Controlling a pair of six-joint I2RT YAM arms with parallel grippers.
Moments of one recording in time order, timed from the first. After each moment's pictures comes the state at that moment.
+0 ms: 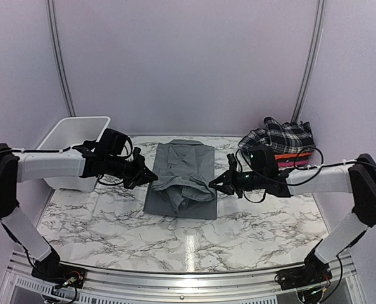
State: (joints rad) left arm -0.59 1.58 1.00 -0.15 0.47 -1.00; right arm 0.61 1.51 0.77 0.20 -0.52 0.99
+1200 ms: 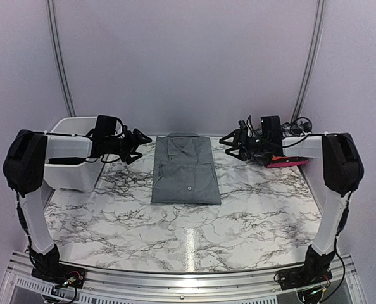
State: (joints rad) left arm -0.35 1.93 1.29 0.08 0.47 -1.00; right arm 0.25 1.95 1.33 0.08 -0.86 0.71
